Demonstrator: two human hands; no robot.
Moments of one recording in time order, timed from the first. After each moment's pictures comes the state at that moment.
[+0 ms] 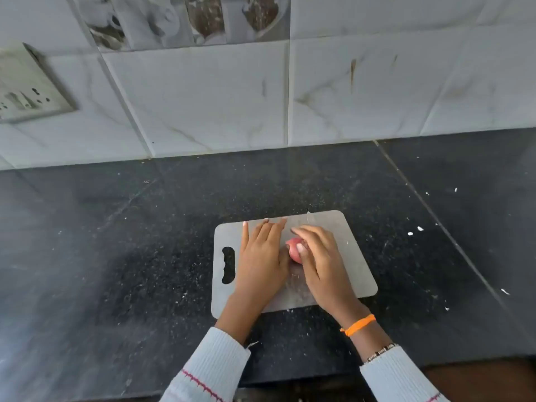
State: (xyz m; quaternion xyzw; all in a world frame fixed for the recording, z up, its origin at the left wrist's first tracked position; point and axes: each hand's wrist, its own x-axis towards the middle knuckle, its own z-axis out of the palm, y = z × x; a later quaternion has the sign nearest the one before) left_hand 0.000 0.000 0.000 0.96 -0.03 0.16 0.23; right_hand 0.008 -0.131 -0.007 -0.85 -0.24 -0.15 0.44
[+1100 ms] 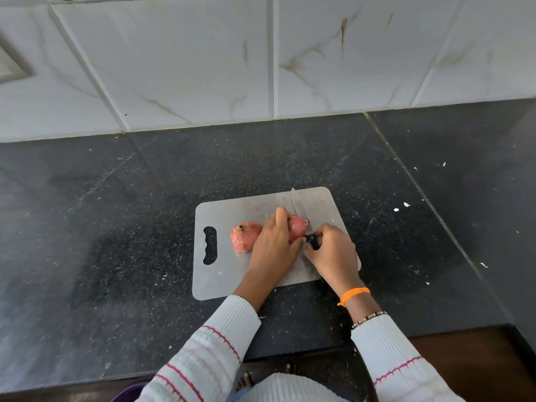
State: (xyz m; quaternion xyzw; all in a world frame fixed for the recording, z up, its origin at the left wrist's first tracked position) left_hand 0.021 -0.045 -0.034 0.94 -0.02 0.08 0.34; right_hand 0.025 -0.167 -0.036 -0.95 0.01 -0.03 0.30
